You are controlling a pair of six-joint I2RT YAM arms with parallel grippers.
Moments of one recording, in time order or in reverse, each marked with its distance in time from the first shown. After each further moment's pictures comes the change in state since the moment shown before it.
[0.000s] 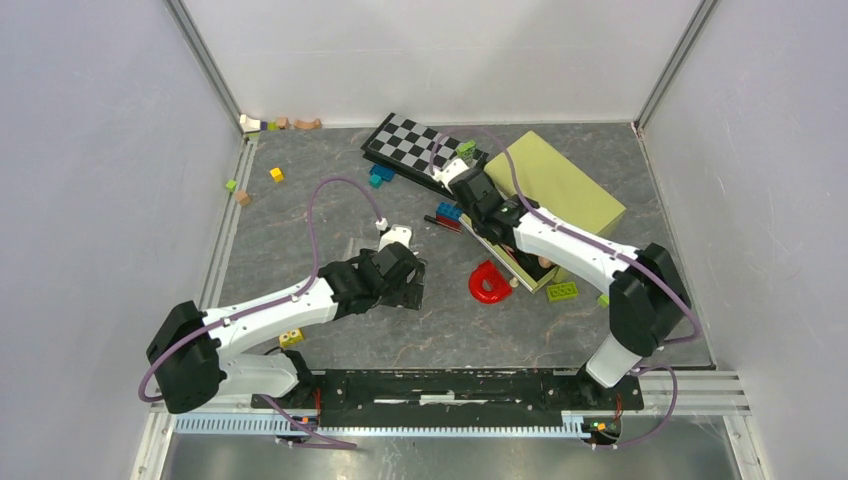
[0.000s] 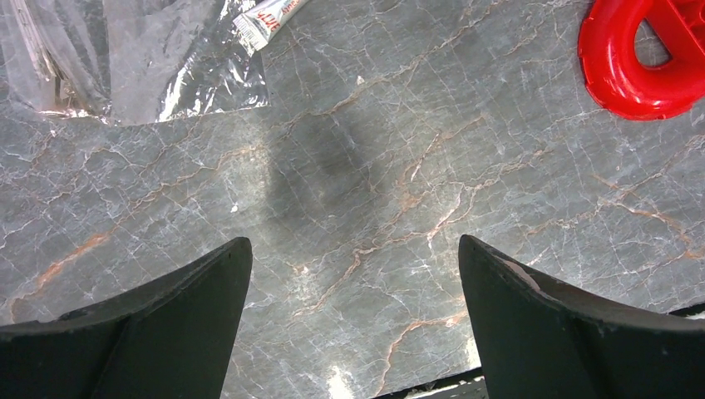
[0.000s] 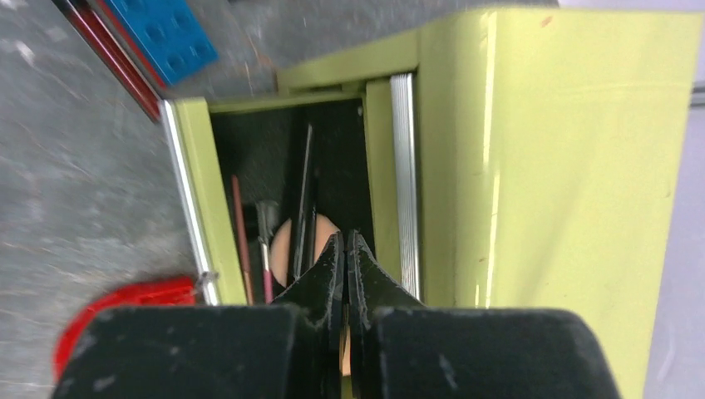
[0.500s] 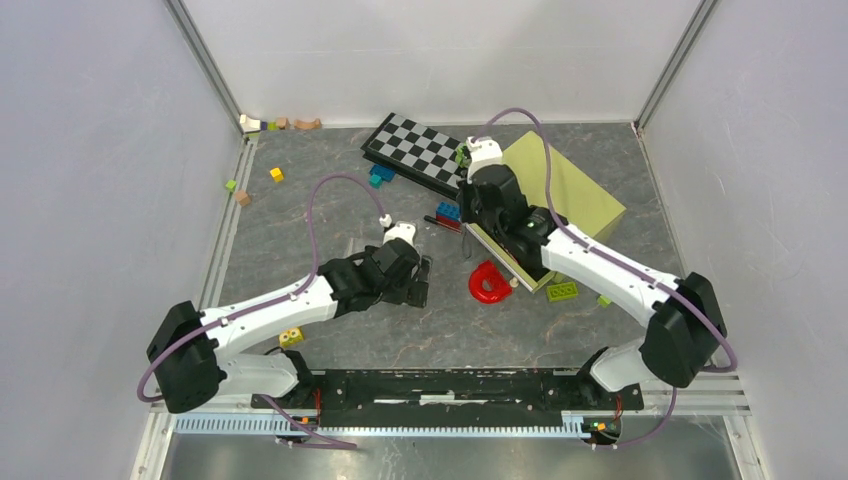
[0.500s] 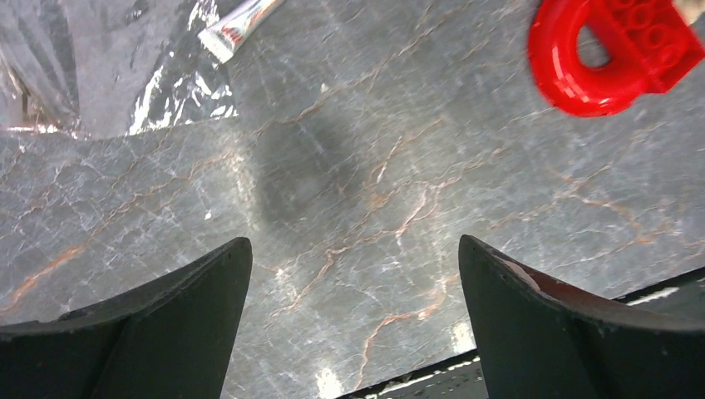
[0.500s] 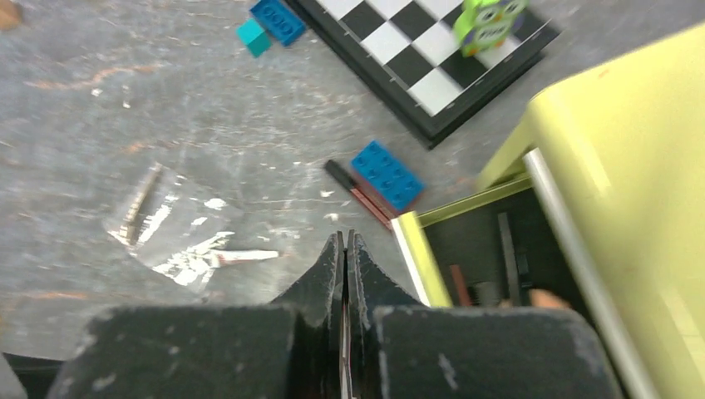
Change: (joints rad) left arm -0.006 0.002 0.047 0.009 0.046 0.002; right arm 0.002 -0.175 -0.173 0.340 -0.288 0.581
